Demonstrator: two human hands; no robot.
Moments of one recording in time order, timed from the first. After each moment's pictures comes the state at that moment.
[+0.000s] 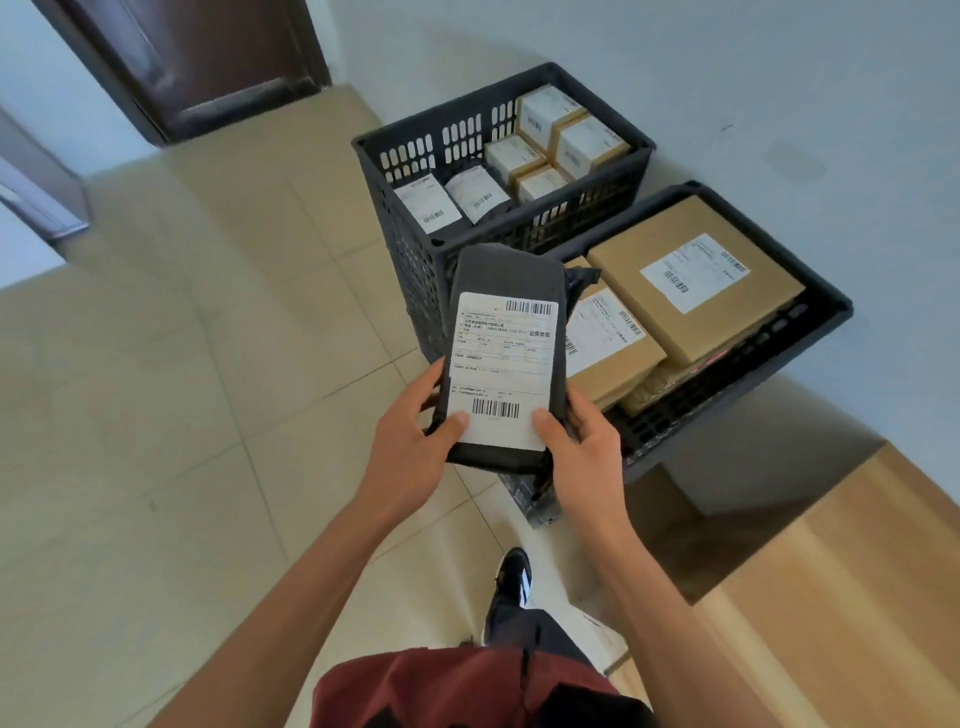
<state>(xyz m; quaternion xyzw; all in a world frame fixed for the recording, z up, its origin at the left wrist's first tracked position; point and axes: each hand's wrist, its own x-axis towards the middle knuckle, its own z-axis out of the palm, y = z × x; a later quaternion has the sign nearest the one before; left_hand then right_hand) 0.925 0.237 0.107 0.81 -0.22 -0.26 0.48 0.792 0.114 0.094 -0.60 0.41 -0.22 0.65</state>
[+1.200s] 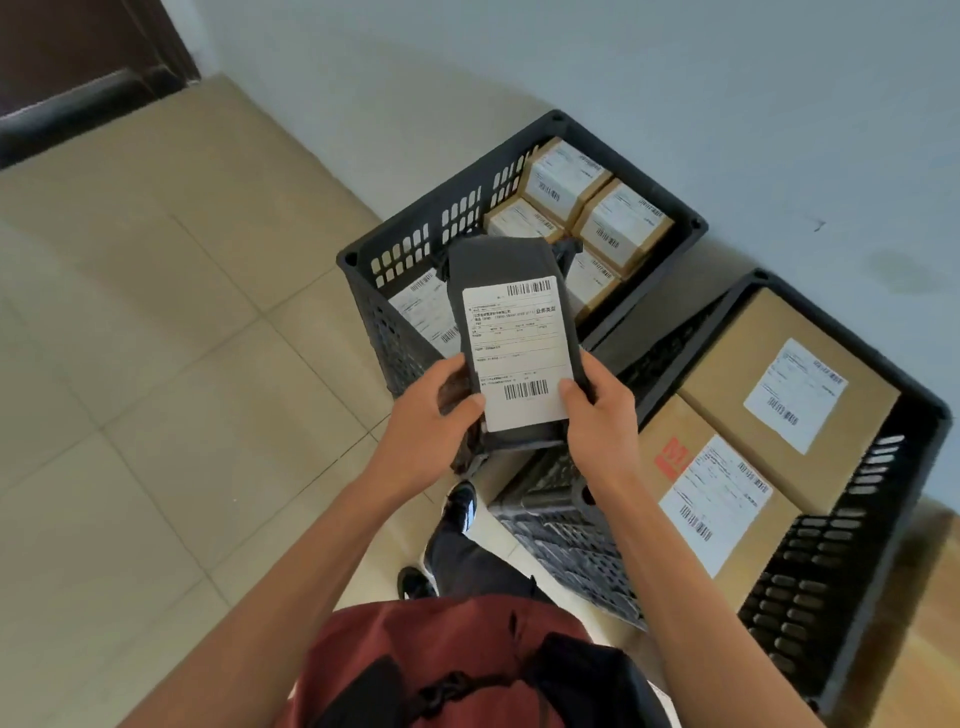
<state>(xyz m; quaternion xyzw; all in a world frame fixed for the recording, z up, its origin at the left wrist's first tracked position) 1.283 0.090 0.084 0.72 -0.30 -0.42 0.46 1.127 -0.015 0.093 -0.60 0.54 -0.23 0.54</state>
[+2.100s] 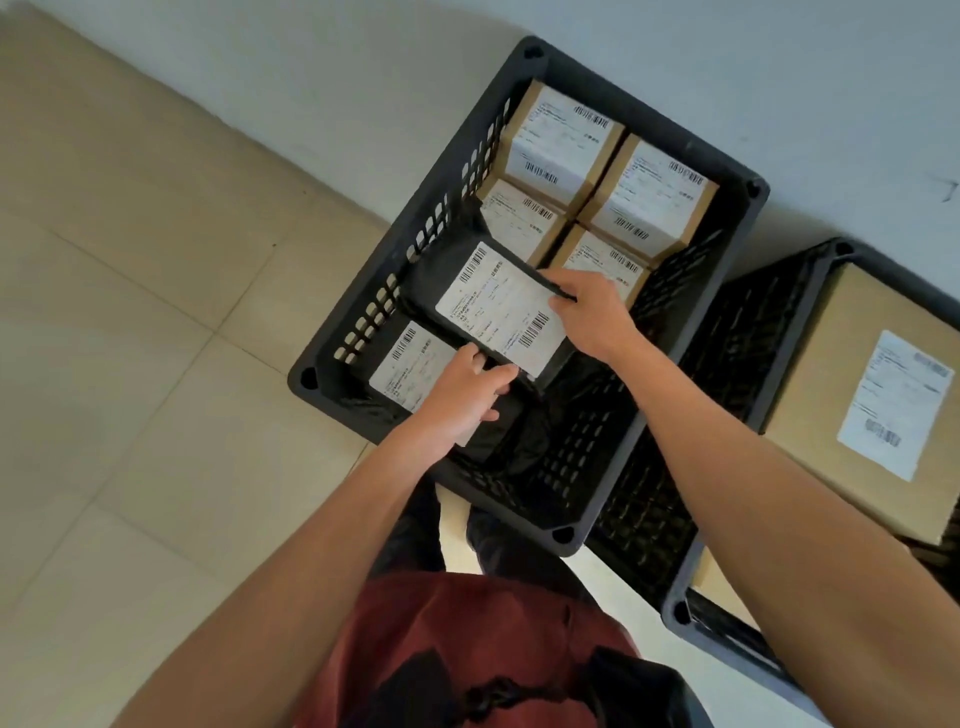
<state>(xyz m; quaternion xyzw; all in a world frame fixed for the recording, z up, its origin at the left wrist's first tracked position) 1.405 -0.119 -0.008 0.66 -0.22 -0.65 0.30 1.259 -0.258 -0.013 -0.71 0.55 -0.04 0.44</state>
